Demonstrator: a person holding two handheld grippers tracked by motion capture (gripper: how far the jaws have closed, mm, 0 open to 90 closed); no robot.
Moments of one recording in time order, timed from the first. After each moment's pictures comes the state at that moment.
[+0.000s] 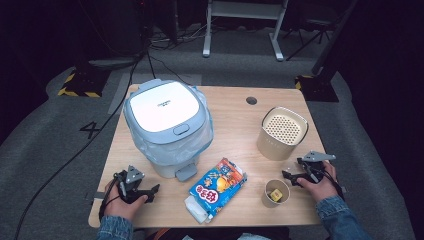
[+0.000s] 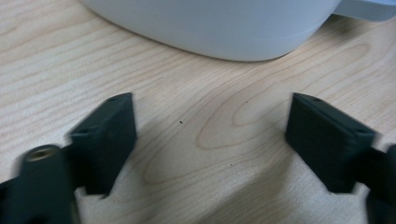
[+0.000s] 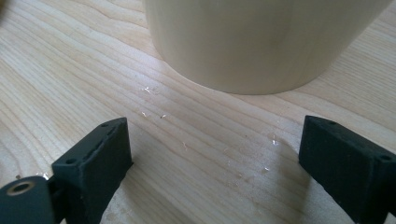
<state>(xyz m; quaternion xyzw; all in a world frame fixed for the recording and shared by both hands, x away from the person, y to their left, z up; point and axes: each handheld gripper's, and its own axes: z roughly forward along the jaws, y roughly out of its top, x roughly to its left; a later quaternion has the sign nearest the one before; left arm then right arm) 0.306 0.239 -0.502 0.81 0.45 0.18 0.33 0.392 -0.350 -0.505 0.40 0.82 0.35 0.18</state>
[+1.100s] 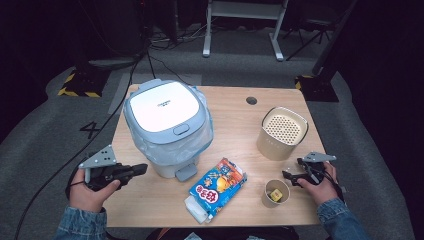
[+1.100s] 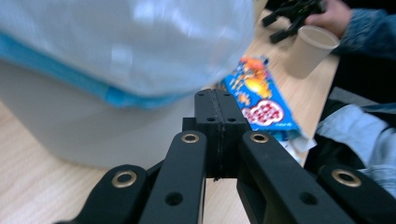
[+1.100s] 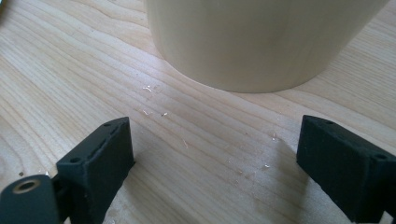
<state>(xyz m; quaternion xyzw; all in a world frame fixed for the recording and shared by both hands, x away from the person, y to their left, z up) 0.295 0.271 -0.371 0.81 0.30 0.08 0.50 0.390 -0.351 -0.505 0.40 0.82 0.36 0.18</state>
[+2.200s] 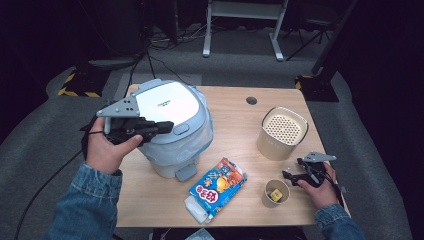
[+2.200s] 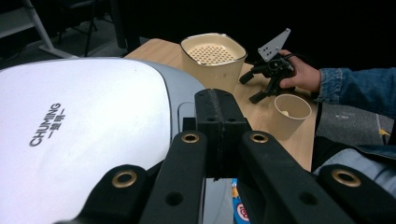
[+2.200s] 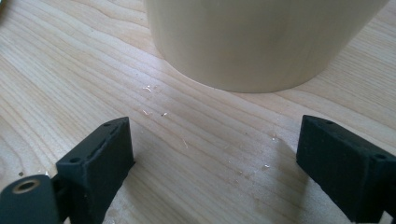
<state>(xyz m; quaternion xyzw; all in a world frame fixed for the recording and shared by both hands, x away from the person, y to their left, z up) 0.350 0.204 -0.266 0.82 0.22 0.11 0.52 0.390 -0.351 -0.505 0.40 0.82 0.36 0.18</state>
